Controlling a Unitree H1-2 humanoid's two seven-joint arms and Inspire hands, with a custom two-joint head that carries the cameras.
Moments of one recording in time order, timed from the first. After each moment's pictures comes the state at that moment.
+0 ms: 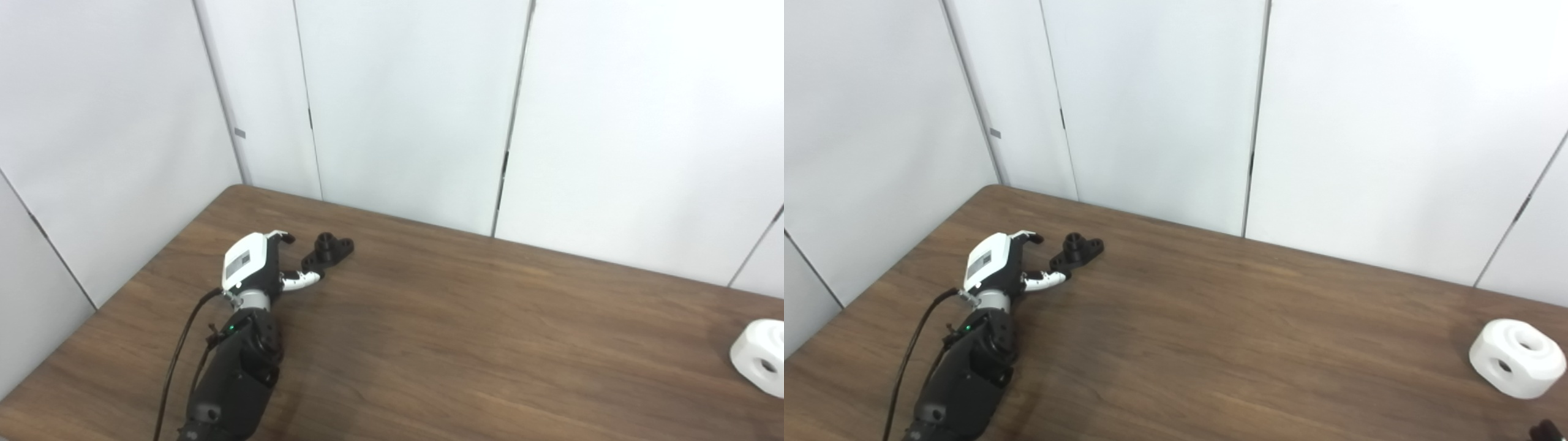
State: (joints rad) left arm -0.27 0.37 0.13 0.19 0.68 0.46 0.15; right arm 0.18 -0.25 -0.16 -0.13 0.19 -0.11 0.18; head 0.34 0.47
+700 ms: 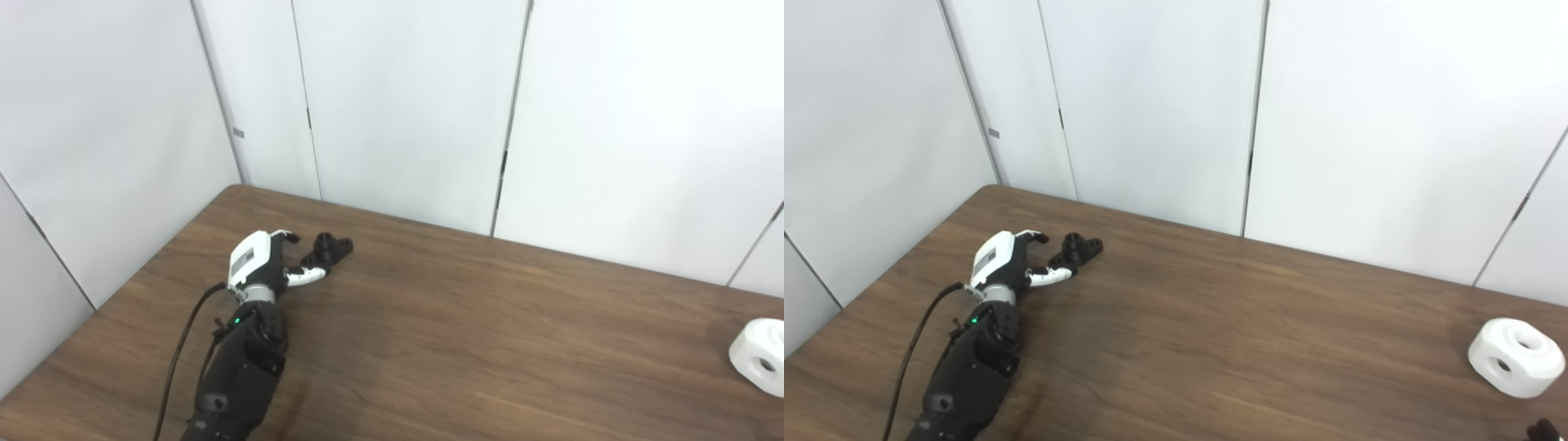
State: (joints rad) left arm -0.33 0.33 0.16 0.21 0.68 0.47 0.10; right arm 0.19 -0.25 -0.16 -0.13 0.19 -0.10 0.18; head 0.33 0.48
